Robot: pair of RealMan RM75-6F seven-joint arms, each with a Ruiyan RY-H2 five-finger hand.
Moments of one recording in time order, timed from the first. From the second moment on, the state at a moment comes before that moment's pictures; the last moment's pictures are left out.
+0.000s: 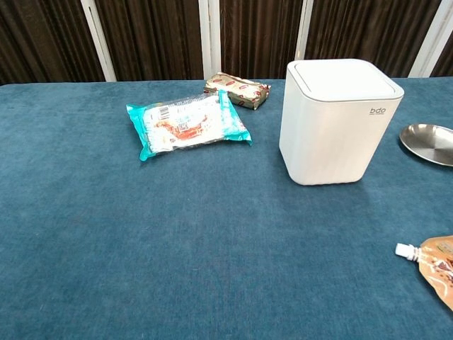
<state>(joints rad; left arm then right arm) 0.05 -1.08 -0.09 -1.56 1.47 1.65 -0.20 0.05 -1.06 0.09 -1.68 -1.56 1.54 0.04</state>
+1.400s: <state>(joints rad) 0.06 -1.10 -0.14 -1.55 1.39 1.66 -0.16 0.72 -0.84 0.21 -2.22 -0.75 0.90 -0.61</state>
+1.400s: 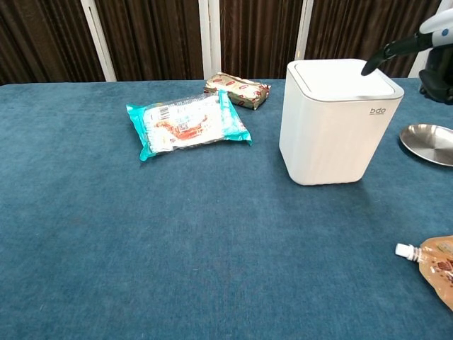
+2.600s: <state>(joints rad) 0.07 -1.10 -0.14 -1.55 1.39 1.66 -0.18 0.84 -0.89 0.13 -2.19 -0.63 0.96 -0.61</state>
